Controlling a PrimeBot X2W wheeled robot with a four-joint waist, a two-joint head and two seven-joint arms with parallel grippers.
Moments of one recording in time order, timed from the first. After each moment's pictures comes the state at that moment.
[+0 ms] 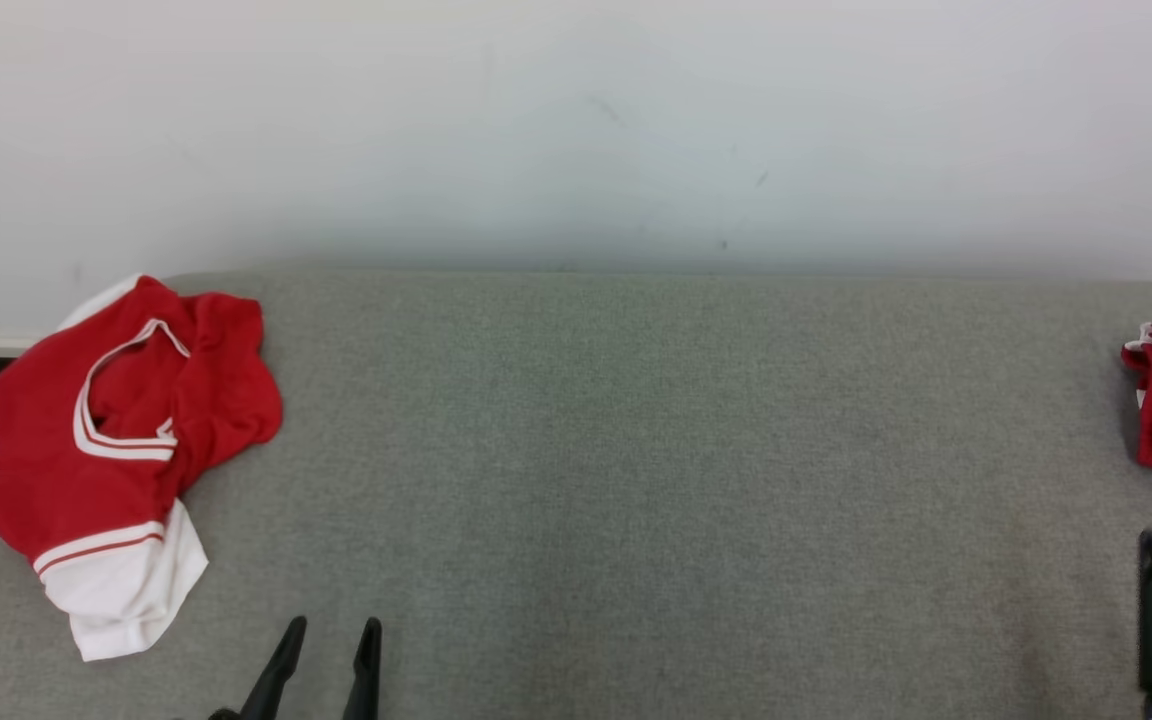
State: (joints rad) left arm 0.10 0.09 -0.08 0.10 -0.24 -0.13 -0.26; right arm -0.04 -0.15 -0.24 0.14 0.00 0.13 -0.20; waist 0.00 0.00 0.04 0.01
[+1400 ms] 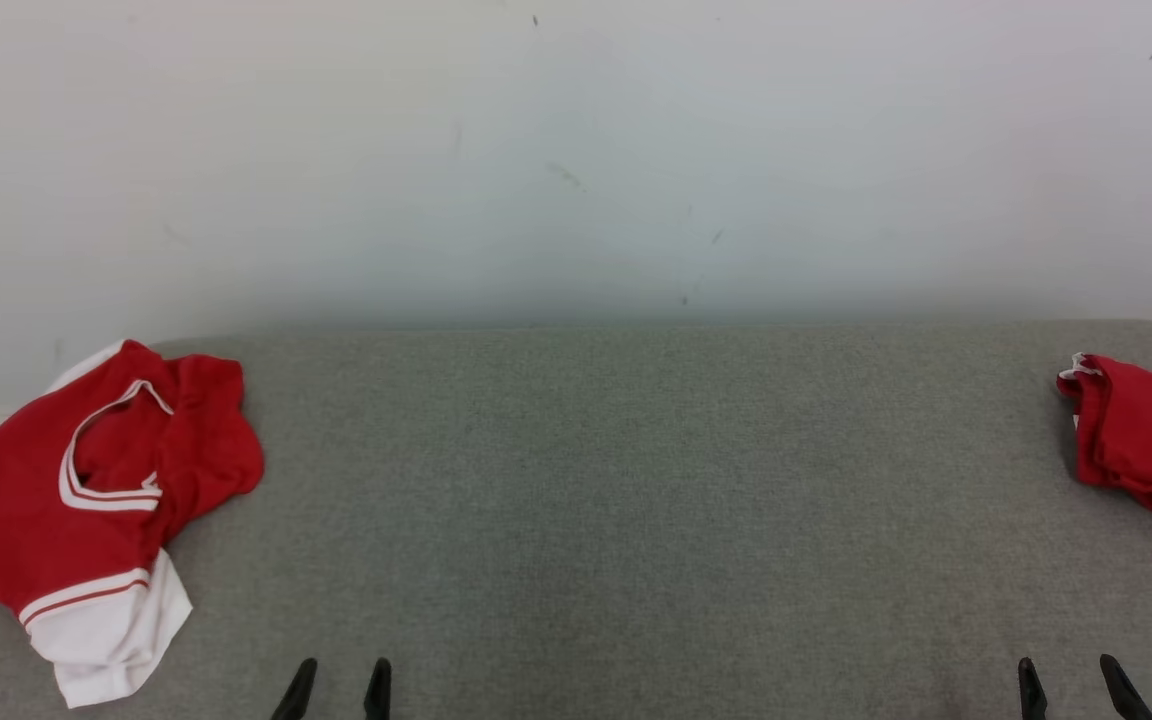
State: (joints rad) left arm 0.15 0.06 -0.07 0.13 -0.21 -0.13 -0.26; right arm 0.13 -0.05 -0.11 0.22 0.07 0.13 -0.26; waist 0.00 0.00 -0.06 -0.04
